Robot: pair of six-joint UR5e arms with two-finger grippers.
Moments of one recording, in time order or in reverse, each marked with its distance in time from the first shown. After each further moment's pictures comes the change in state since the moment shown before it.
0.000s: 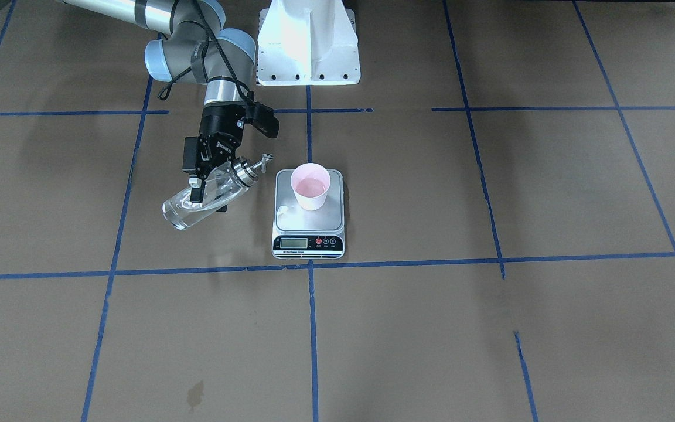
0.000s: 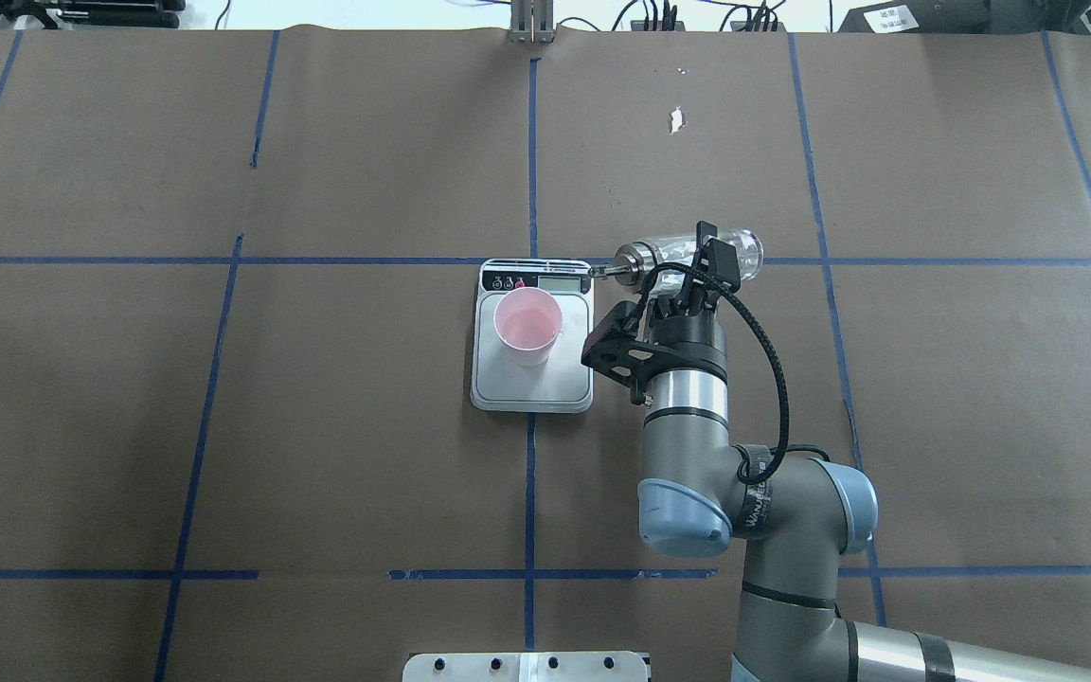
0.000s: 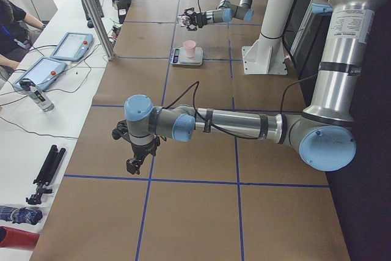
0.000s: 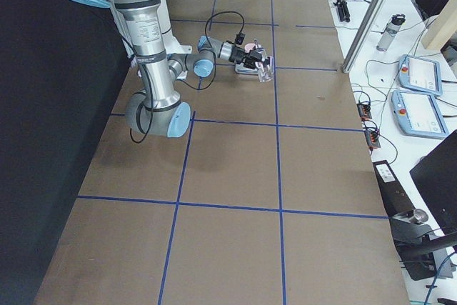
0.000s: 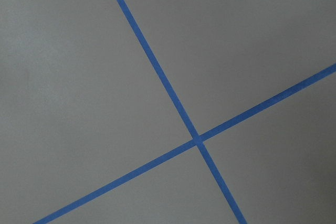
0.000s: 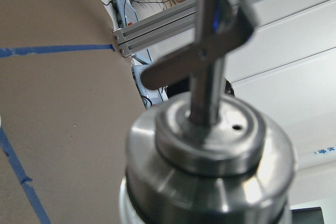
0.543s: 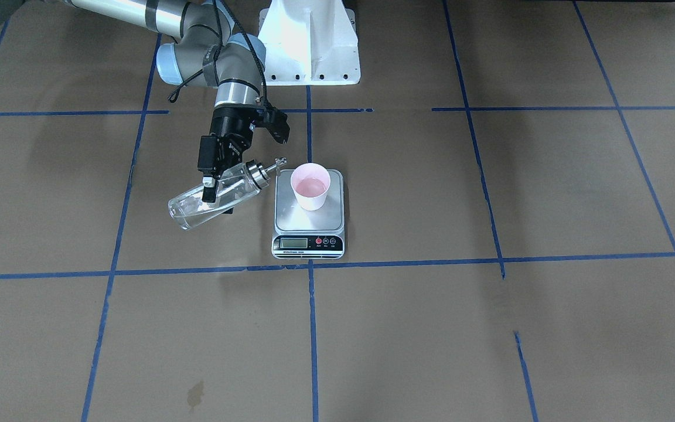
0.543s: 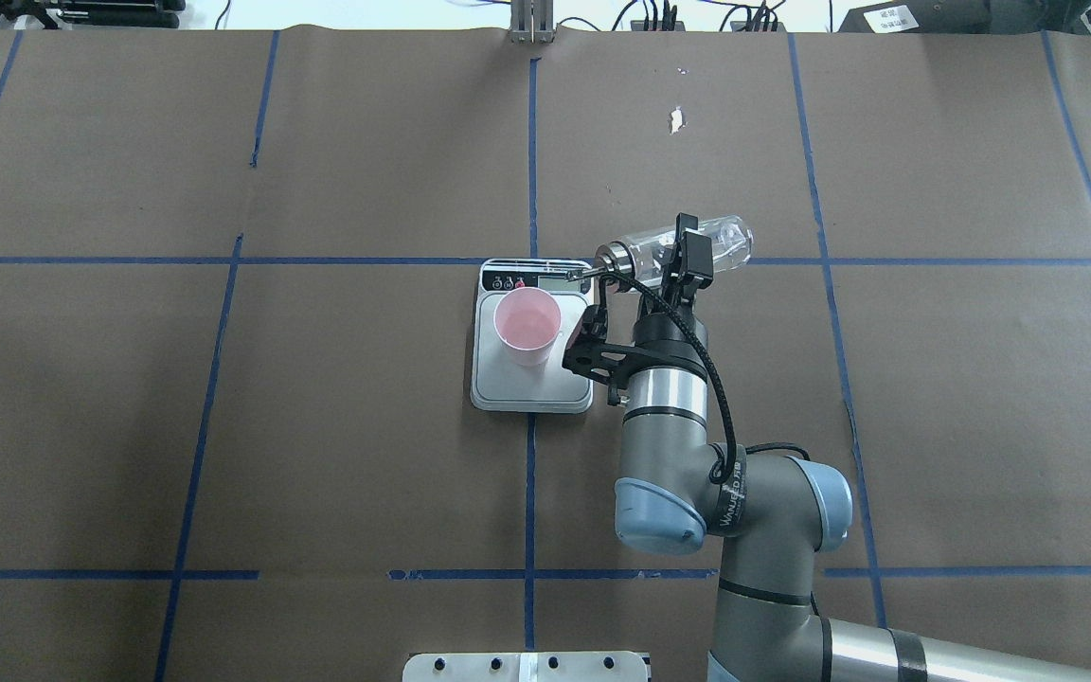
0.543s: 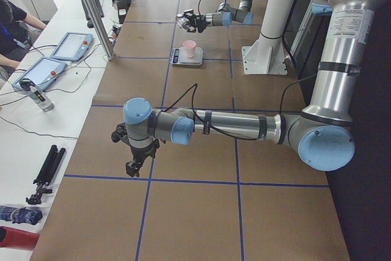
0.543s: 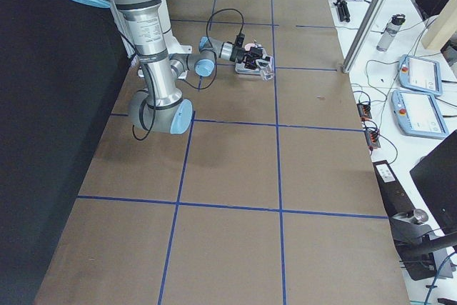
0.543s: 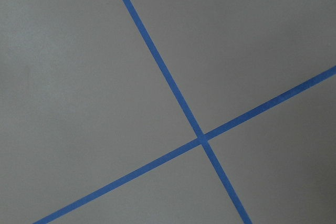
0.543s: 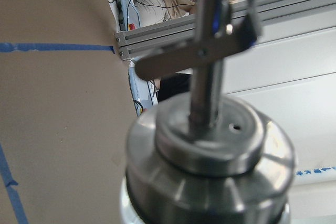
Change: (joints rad) left arm 0.000 -0.005 0.019 -0.012 0.000 0.001; right arm -0.002 0.051 -0.033 -0.020 -0.054 -0.130
